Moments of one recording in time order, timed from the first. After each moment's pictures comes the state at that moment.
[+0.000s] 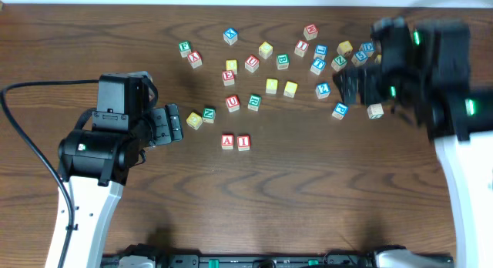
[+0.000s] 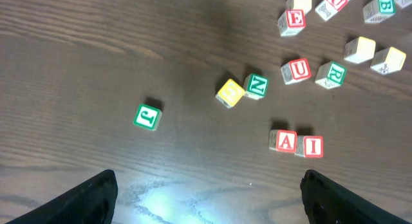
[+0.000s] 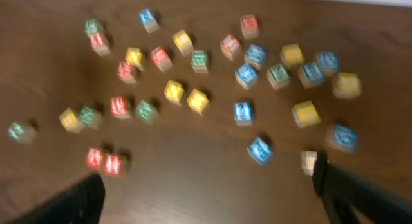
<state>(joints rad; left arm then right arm) -0.13 1.16 1.23 -1.06 -0.03 -0.27 0.13 1.47 1.71 -1.10 -0.21 -0.01</state>
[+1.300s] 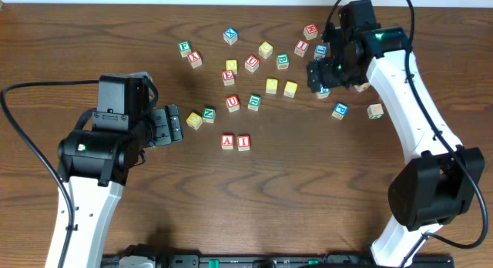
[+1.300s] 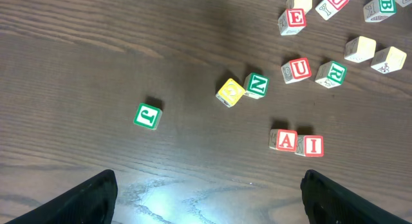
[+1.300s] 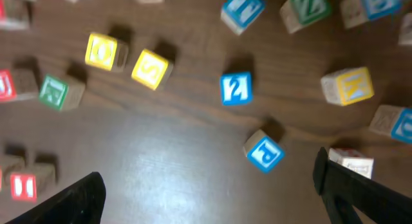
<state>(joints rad) -0.13 1.16 1.23 -1.06 -0.03 -0.27 0.20 1.91 1.75 -1.07 -0.05 0.02</state>
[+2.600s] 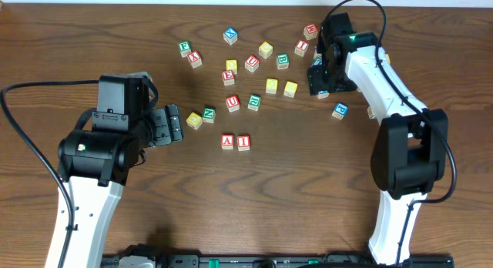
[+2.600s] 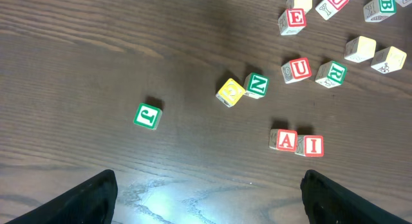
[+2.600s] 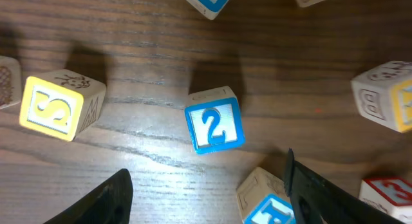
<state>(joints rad) -0.13 1.16 1.23 -1.06 -0.03 -0.27 0.20 2.15 1.77 -0.99 0.04 0.11</state>
